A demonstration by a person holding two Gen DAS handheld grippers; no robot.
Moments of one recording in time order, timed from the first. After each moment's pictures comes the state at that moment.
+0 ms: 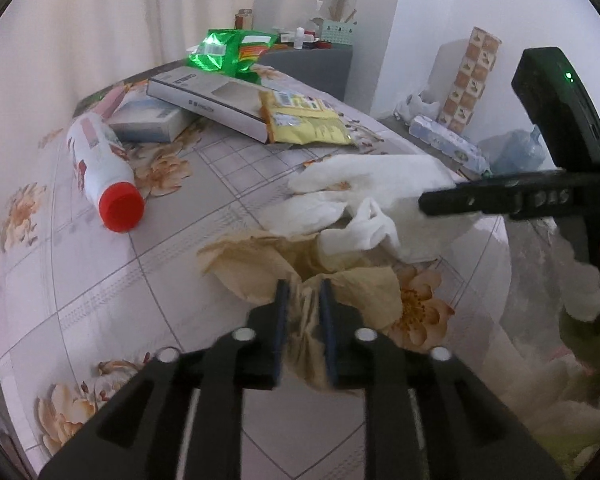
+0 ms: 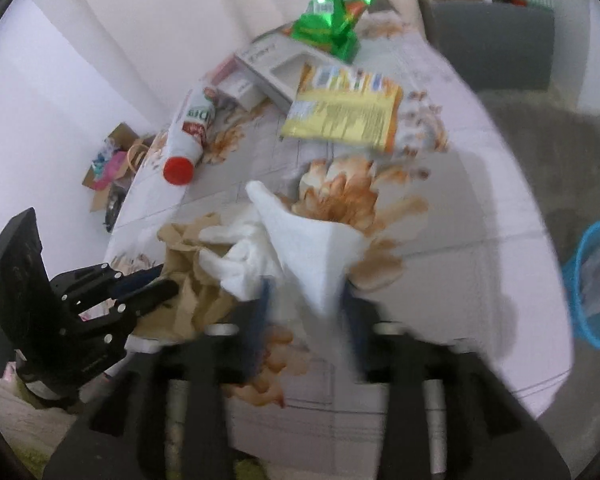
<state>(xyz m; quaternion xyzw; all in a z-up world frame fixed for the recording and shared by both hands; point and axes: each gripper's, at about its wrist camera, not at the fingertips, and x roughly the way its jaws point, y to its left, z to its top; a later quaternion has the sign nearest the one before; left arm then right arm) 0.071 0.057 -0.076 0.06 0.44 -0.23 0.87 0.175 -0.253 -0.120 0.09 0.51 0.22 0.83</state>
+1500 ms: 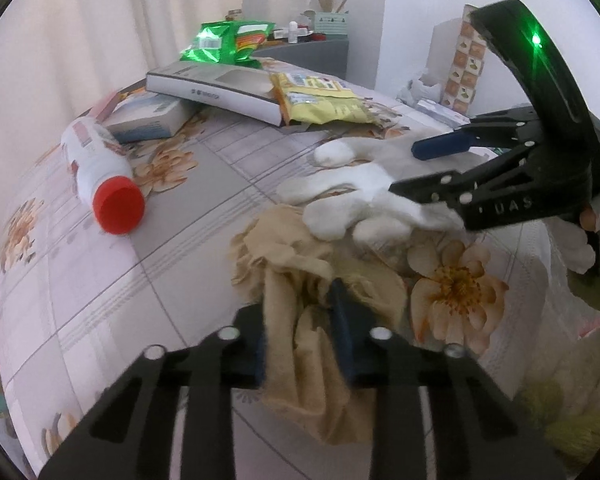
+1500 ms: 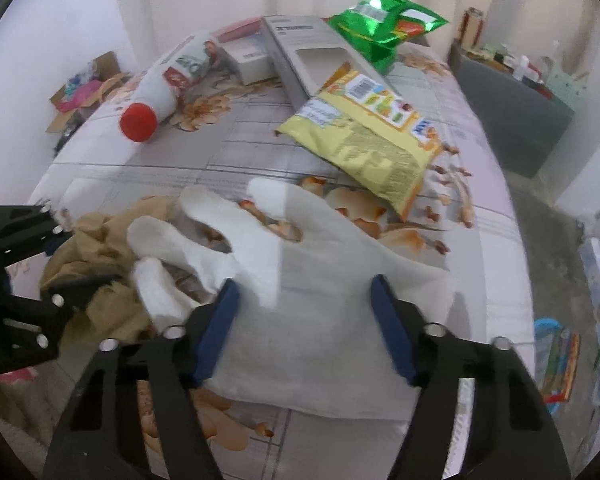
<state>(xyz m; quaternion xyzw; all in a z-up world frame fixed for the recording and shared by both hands) 0.082 0.062 -0.109 0.11 0.43 -0.22 0.87 0.196 -0.204 -0.153 -0.10 0.48 0.19 0.85</state>
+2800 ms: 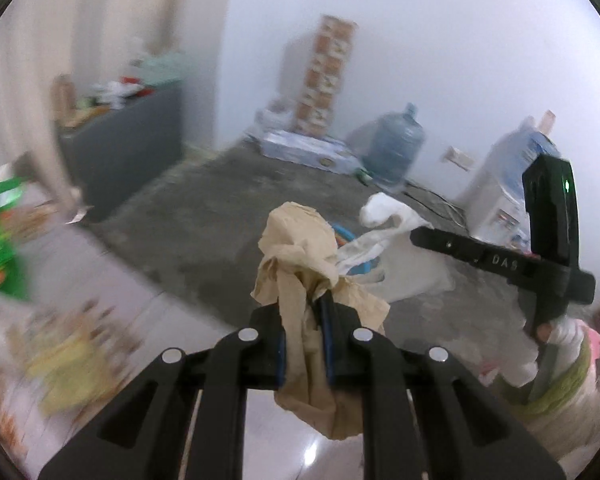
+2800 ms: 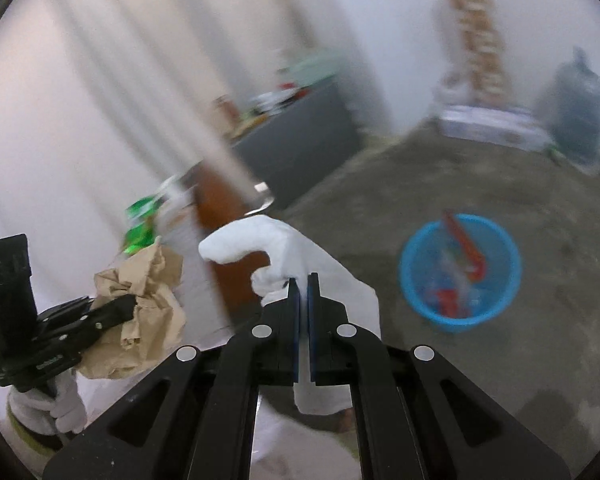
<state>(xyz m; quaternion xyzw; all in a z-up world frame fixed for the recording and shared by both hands) 0.154 -0.224 -0.011 0.11 0.40 -0.47 0.78 0.100 -0.504 -0.087 0.27 0.33 -0.07 0.90</state>
